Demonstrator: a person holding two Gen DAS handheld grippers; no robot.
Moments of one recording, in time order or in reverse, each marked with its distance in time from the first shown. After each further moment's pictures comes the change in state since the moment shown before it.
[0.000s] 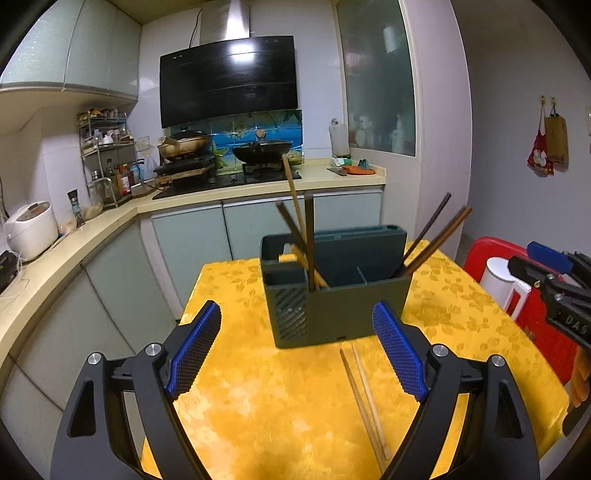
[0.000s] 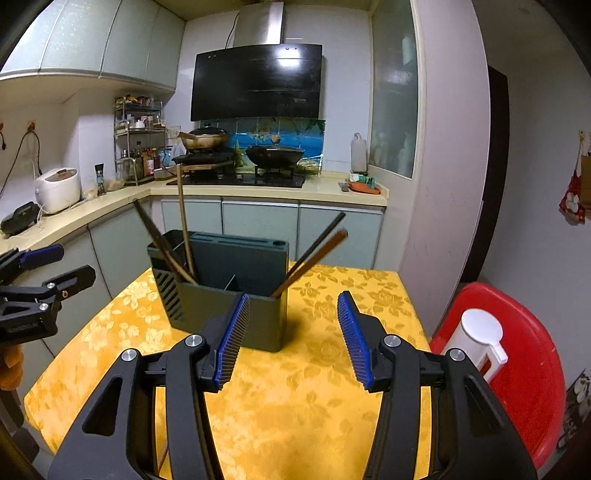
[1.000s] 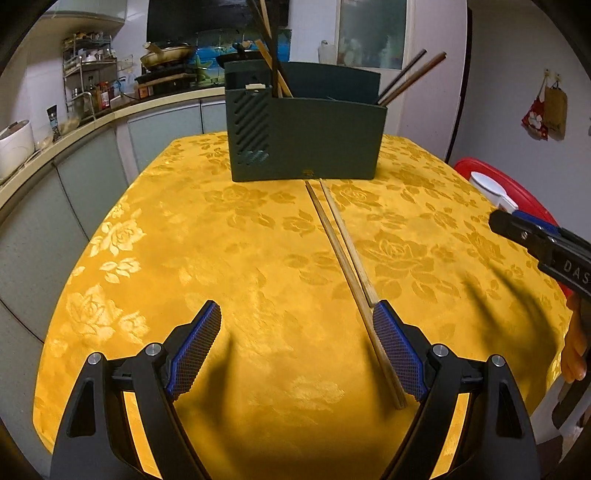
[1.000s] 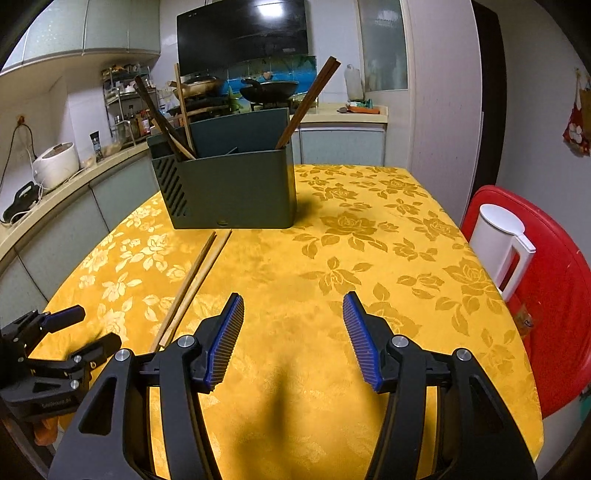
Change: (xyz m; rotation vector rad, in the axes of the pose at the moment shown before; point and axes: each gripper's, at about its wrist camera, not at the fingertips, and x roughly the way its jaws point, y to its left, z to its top) left arm 0.021 -0.032 -0.156 -0.060 0.285 -0.103; right arm 0.013 0.010 -0.119 0.101 0.215 0.038
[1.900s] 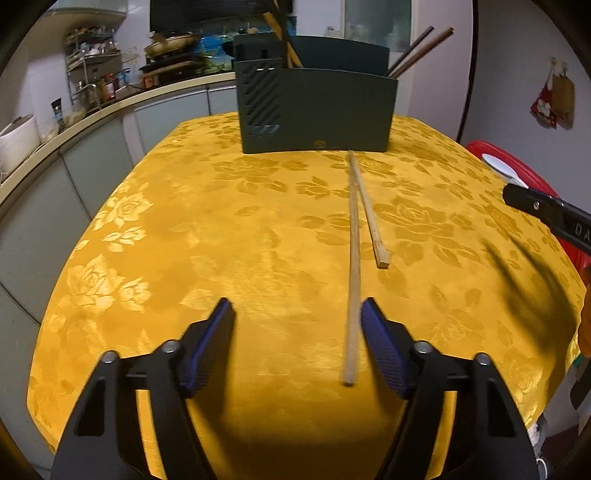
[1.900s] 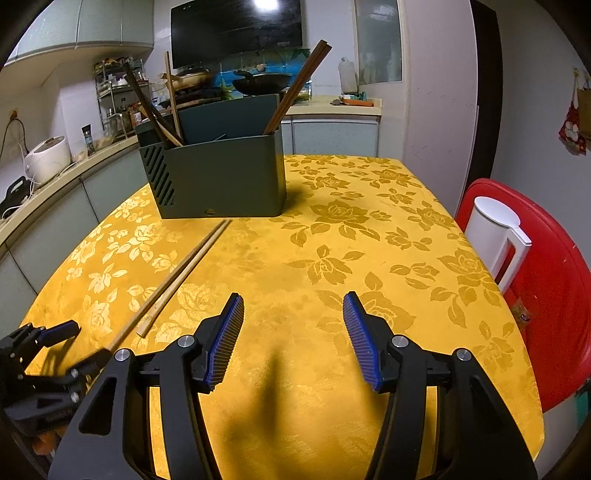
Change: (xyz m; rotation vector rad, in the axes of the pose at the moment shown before) left arm 0.009 0.007 -0.019 -0.001 0.044 0.047; right arm 0.009 -0.006 -0.007 0.002 0.025 -0.028
